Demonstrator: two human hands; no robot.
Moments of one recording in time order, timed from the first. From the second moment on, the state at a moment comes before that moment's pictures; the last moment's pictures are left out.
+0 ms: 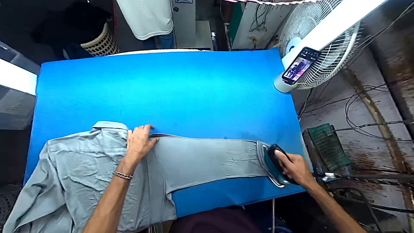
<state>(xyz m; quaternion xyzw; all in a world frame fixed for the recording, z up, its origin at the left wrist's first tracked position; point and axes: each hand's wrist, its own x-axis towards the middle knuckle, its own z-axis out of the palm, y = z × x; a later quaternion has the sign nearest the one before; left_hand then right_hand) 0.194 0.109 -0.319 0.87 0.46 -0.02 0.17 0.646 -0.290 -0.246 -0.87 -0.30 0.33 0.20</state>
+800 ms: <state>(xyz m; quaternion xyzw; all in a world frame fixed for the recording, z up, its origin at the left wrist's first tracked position) 0.152 0.152 -0.244 0.77 0.40 0.02 0.50 0.666 -0.167 -0.251 -0.66 -0.67 0.35 0.04</state>
